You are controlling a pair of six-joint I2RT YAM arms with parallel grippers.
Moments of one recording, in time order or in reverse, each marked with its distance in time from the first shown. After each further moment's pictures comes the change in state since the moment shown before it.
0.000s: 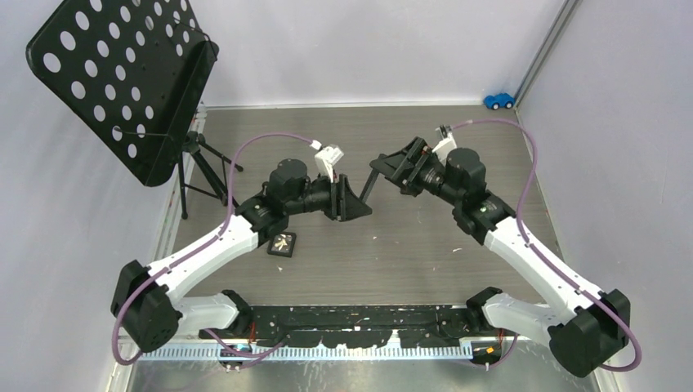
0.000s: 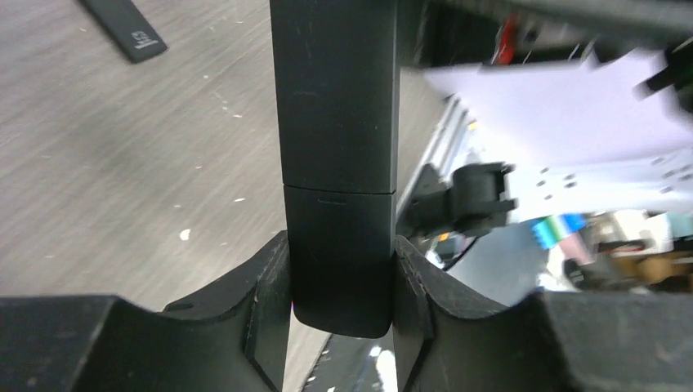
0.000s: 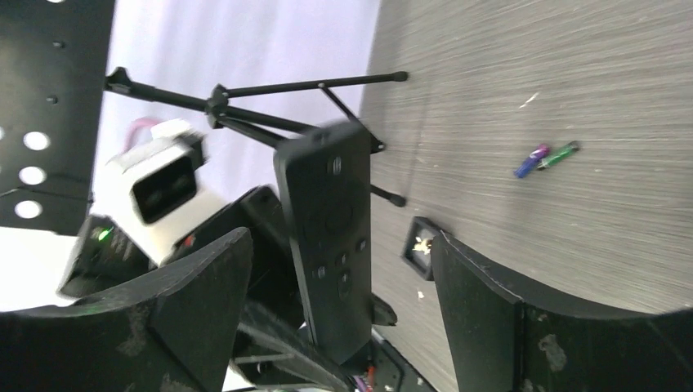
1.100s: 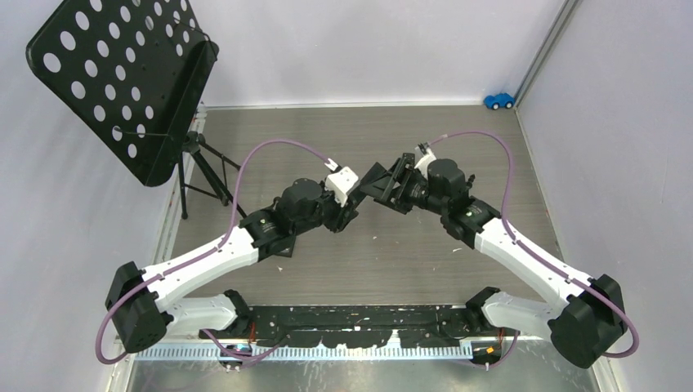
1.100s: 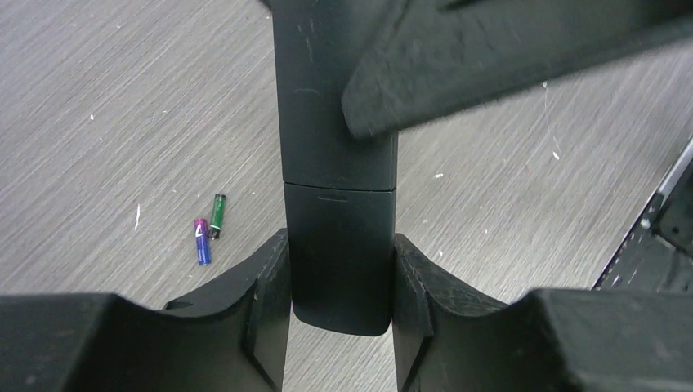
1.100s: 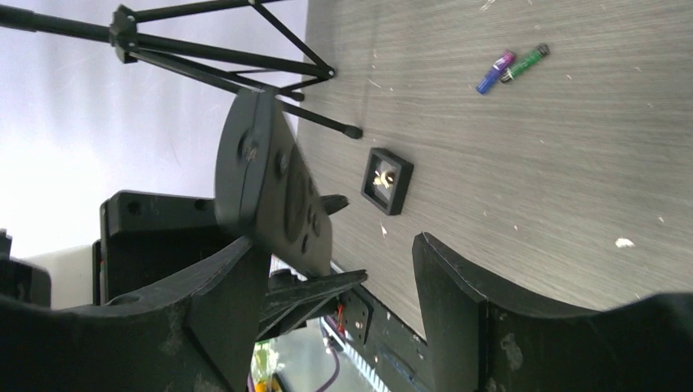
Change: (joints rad) left arm -0.201 -0.072 -0.016 -0.187 -0.519 0.678; right arm 0.069 0.054 0.008 -0.162 -0.031 -0.047
